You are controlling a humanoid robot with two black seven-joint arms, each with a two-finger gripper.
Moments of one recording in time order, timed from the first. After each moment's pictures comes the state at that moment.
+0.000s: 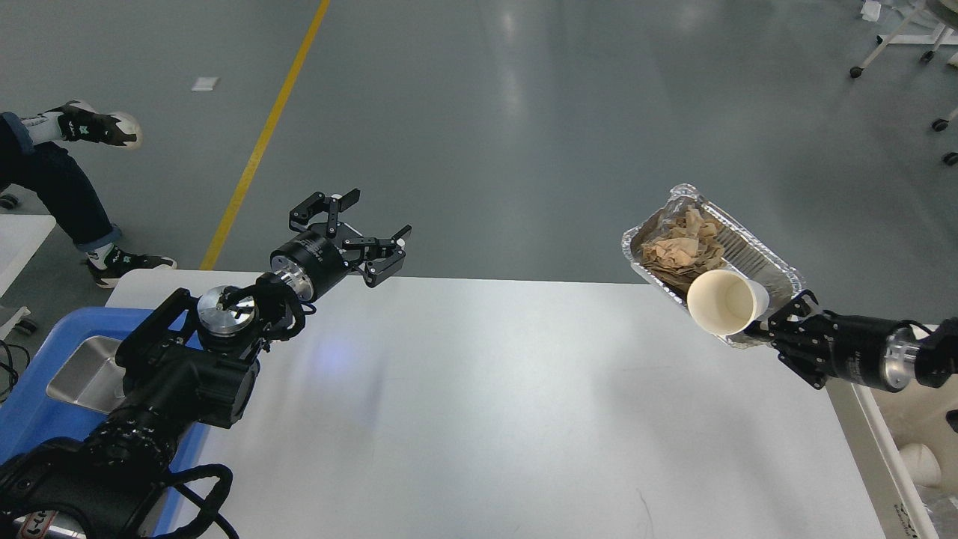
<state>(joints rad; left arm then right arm) -0.77 -0.02 -1.29 -0.46 -0.24 -0.36 0.47 0.88 -0.94 -0.13 1.06 -0.05 0.44 0.21</state>
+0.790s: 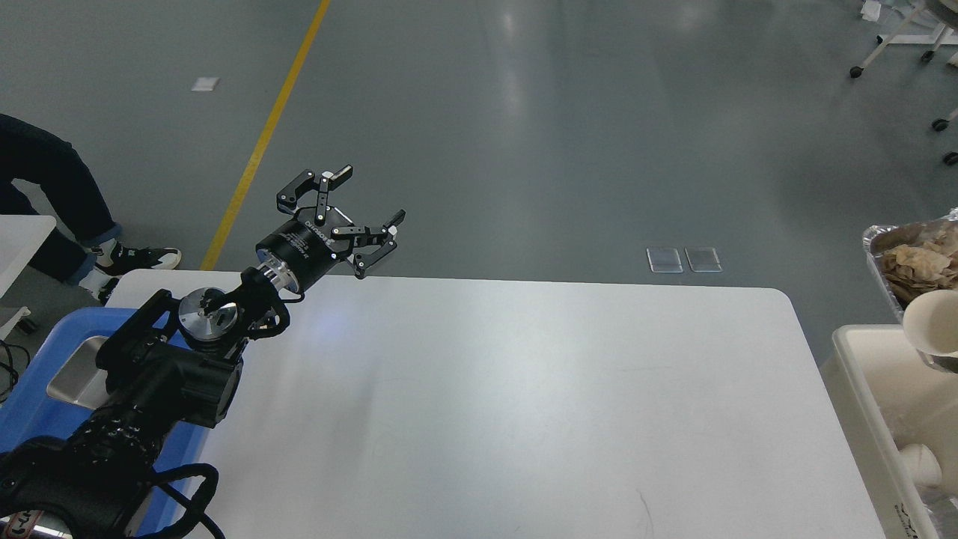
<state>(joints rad) -0.76 0.00 -1.26 -0.46 -0.23 -0.56 0.48 0.62 -1.06 -0.13 0.82 0.32 0.36 0.22</state>
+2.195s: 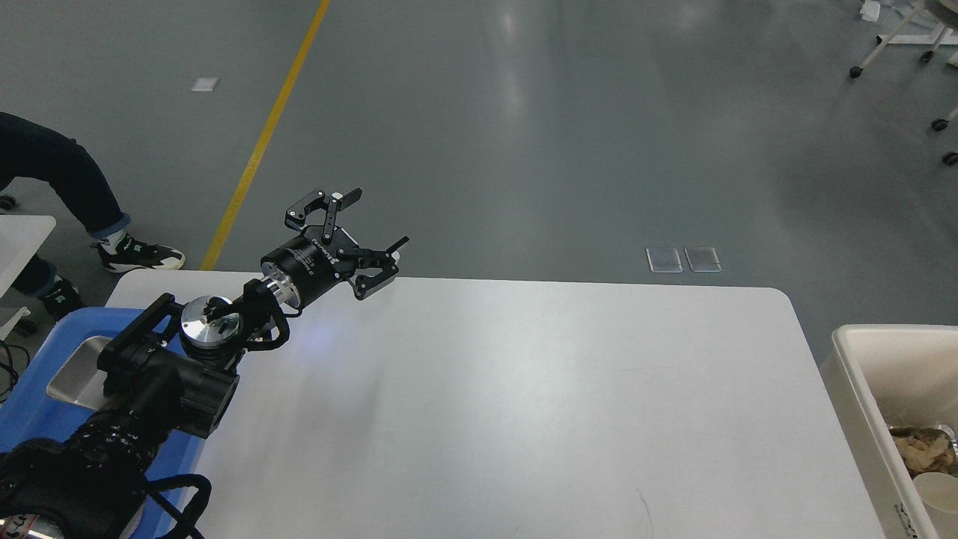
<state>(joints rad) -0.76 0.02 -1.18 -0.46 -0.20 -0.53 0.48 0.44 -0.91 -0.11 0.30 0.39 0.35 0.21</state>
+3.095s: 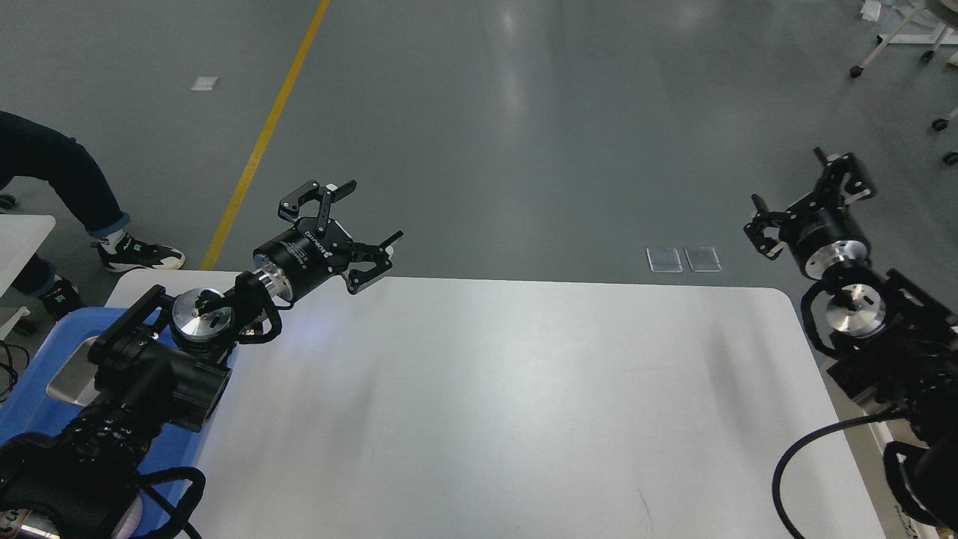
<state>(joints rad) -0.77 0.03 -1.19 -0.46 -0.18 -0.55 0.49 0.89 -0.20 0.54 0.14 0.42 0.47 0.23</state>
